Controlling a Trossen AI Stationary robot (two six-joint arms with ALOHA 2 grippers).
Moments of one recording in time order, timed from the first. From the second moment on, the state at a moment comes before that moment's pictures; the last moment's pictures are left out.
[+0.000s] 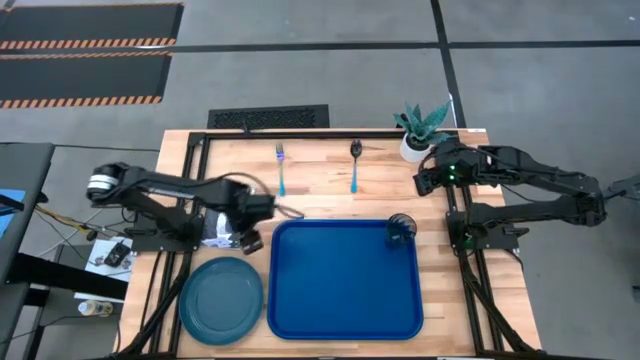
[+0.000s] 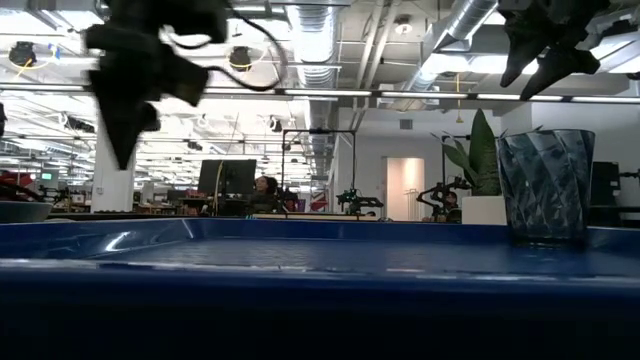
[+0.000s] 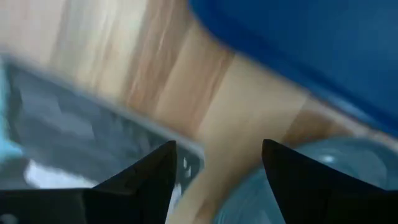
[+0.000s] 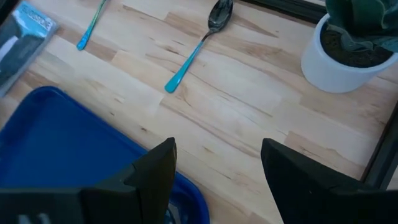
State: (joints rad) left arm -0.02 1.34 0.90 -1.01 0.14 -0.51; right arm -0.26 0.83 1.00 -1.10 0.26 0.76
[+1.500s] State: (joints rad) left arm -0.57 1.02 0.54 -0.85 0.02 -1.03; right arm -0.26 0.82 1.00 -1.08 0.26 0.76
